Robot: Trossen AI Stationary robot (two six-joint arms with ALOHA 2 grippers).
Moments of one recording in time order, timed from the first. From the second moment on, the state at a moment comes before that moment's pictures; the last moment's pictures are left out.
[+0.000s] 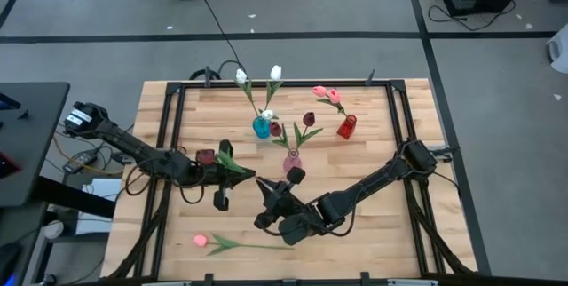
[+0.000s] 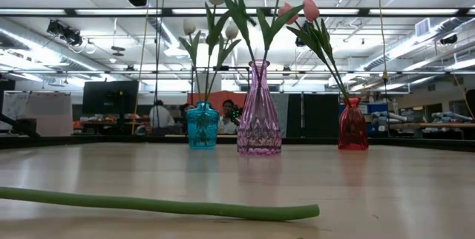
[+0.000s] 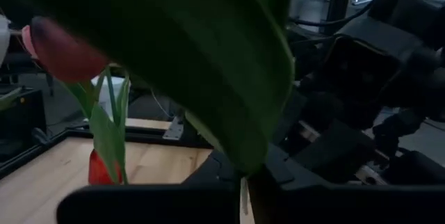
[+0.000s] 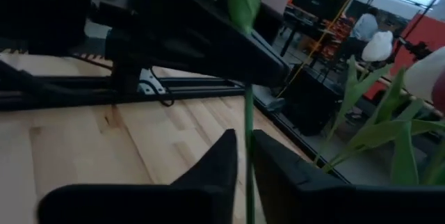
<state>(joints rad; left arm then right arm) -0.43 1.10 0.45 0.81 -0.46 -0.06 0.48 2.08 1.69 -0.06 1.15 0.09</state>
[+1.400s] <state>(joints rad) -0.20 1.17 0.78 0.33 -0.41 0.07 0.62 1.67 1.27 -0.82 1.34 1.00</state>
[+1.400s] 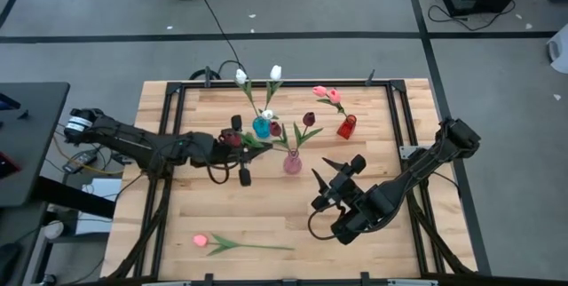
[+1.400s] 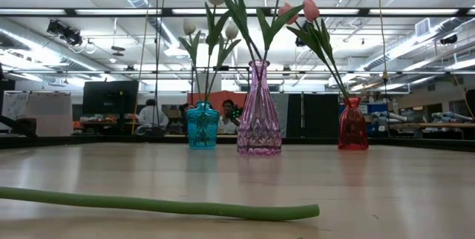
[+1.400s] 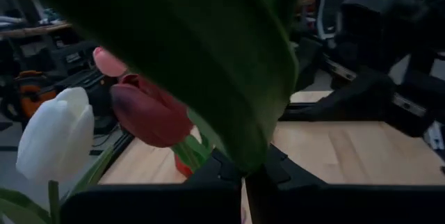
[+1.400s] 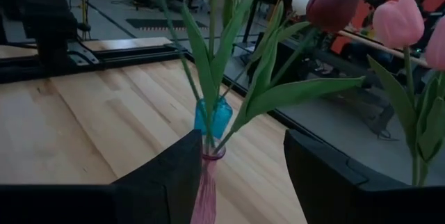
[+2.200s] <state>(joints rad) 0.00 1.43 1.04 0.06 -0.19 -0.04 0.63 1.67 1.27 -0.75 1.29 0.98</state>
